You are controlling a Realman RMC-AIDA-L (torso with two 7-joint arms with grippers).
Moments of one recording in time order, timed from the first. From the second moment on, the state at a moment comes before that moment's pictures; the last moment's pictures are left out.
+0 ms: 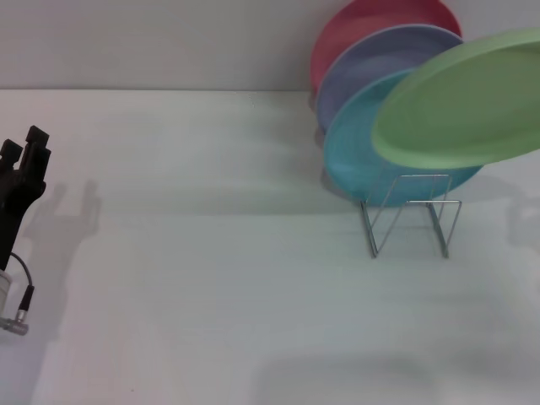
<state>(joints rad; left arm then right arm) -0.36 -2.07 2.65 0.27 -1.23 1.30 -0.60 0.36 2.02 0.81 -0.04 -2.42 -1.76 0.29</state>
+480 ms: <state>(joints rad) -0.37 -2.07 2.65 0.30 -1.23 1.29 -0.59 0.35 2.03 0.80 -0.08 -2.43 -1.76 0.33</state>
